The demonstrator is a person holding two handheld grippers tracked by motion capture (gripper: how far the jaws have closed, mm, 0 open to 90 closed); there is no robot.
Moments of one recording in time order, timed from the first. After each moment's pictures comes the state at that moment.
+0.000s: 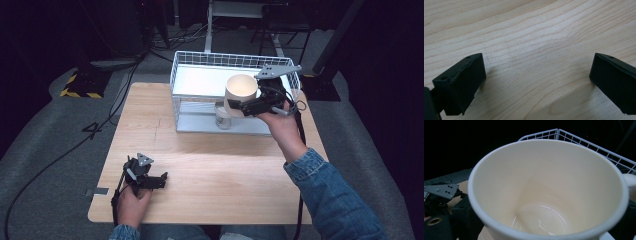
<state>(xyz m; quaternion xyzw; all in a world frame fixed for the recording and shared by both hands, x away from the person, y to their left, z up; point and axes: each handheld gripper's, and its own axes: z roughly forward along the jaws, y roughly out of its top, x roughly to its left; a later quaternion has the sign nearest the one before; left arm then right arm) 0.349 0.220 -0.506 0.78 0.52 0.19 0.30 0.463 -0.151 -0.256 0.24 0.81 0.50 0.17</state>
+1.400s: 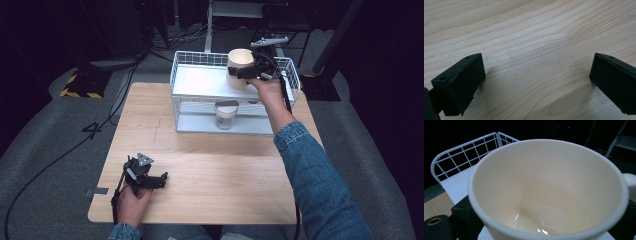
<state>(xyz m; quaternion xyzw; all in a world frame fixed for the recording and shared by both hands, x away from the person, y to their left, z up) 0.350 0.219 -0.506 0.78 0.52 0.18 0.31 0.583 -0.149 -0.266 0.34 0.78 0.48 0.19</state>
